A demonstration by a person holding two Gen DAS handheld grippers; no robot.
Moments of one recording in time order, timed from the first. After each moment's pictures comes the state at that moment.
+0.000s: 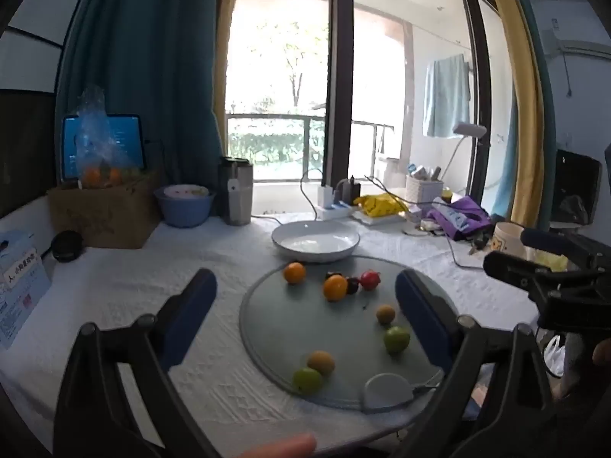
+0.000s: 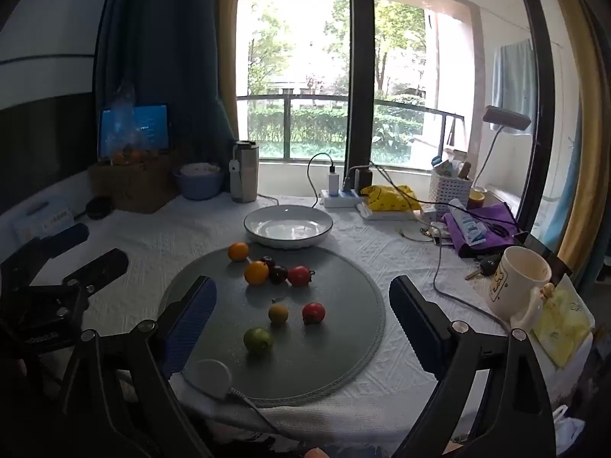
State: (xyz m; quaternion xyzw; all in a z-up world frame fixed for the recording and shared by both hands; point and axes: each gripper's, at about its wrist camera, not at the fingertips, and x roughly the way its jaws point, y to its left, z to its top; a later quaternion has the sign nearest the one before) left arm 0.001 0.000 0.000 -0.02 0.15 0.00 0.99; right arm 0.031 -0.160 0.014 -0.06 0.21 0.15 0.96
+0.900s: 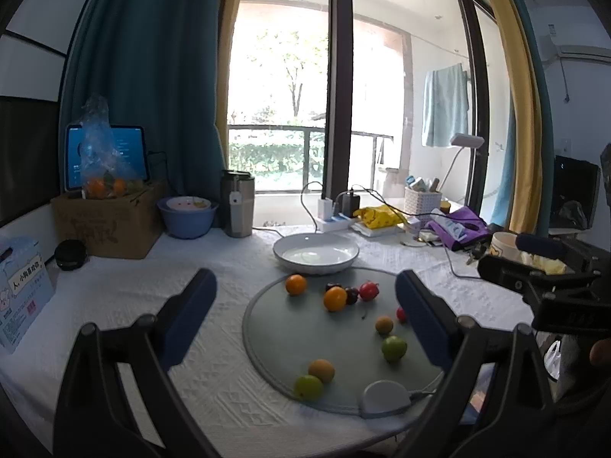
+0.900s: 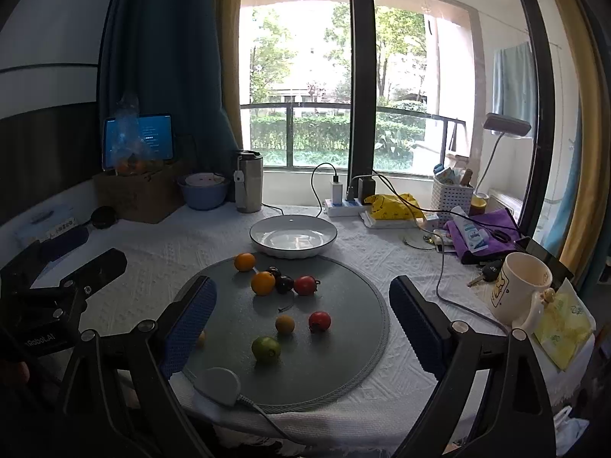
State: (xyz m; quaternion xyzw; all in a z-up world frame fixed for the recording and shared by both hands) left arm -0.011 0.004 0.012 -0.03 0.13 0.00 0.99; right arm 0.027 -0.156 0.023 -0.06 0.20 0.16 0.97
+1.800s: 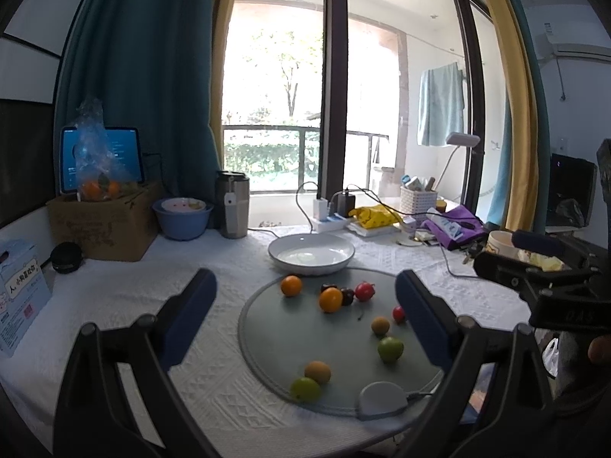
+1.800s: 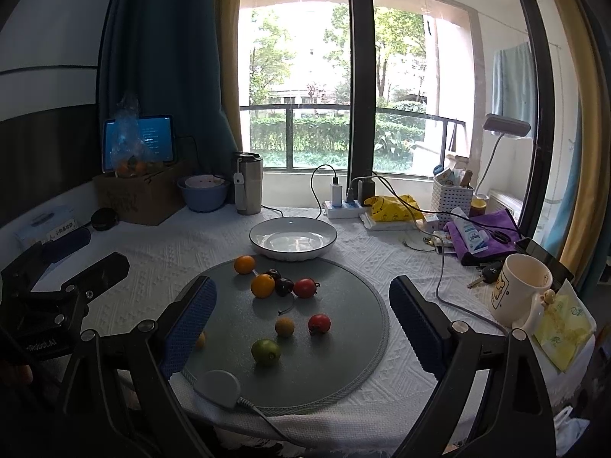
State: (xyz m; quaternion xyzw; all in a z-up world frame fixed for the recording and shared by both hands) left arm -0.008 0.003 0.012 -0.03 0.13 -0.01 0.99; right arm 0.028 -0.156 0.024 -0.05 0.20 0.16 0.97
